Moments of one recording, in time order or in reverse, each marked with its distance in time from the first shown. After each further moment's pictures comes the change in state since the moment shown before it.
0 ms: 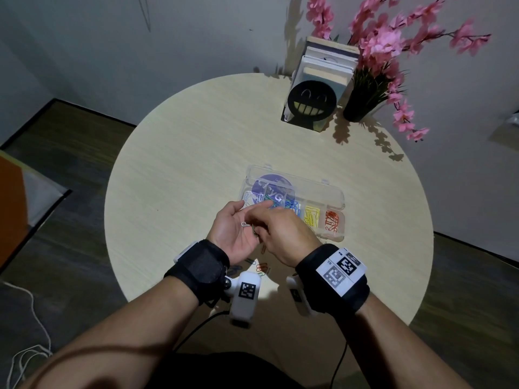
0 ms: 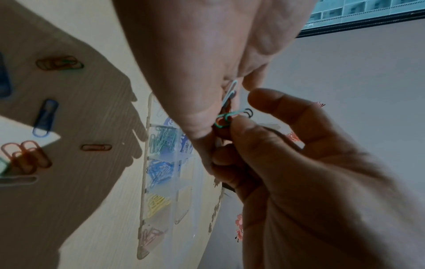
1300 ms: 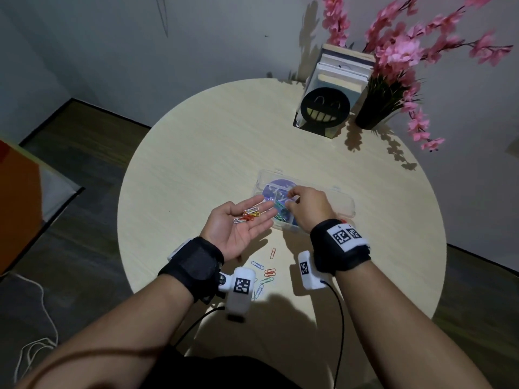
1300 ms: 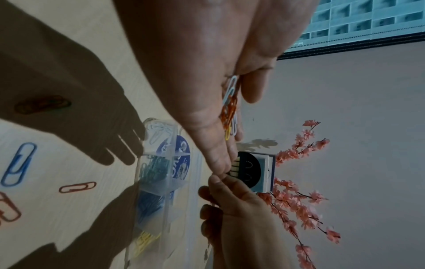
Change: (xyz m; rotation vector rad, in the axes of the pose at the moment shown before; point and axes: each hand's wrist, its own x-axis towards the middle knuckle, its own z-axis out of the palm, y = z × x) left_hand -0.001 0.025 -0.018 -0.073 -0.006 0.031; right_hand 0.055 0.046 -0.011 0.107 0.127 0.481
